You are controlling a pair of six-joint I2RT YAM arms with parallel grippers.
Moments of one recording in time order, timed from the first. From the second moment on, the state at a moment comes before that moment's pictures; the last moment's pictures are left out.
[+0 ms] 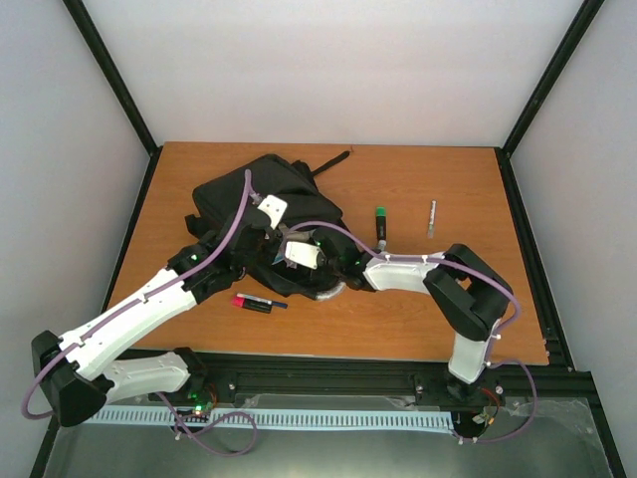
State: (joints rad) left arm -0.79 1.10 1.03 -0.55 -0.46 -0.05; right arm 0.85 1.80 0.98 0.14 0.02 -0.77
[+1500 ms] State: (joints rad) left arm -0.80 1.42 1.03 -0.51 -0.19 -0.31; right arm 0.42 1.24 0.94 -0.50 -0.44 -0.37
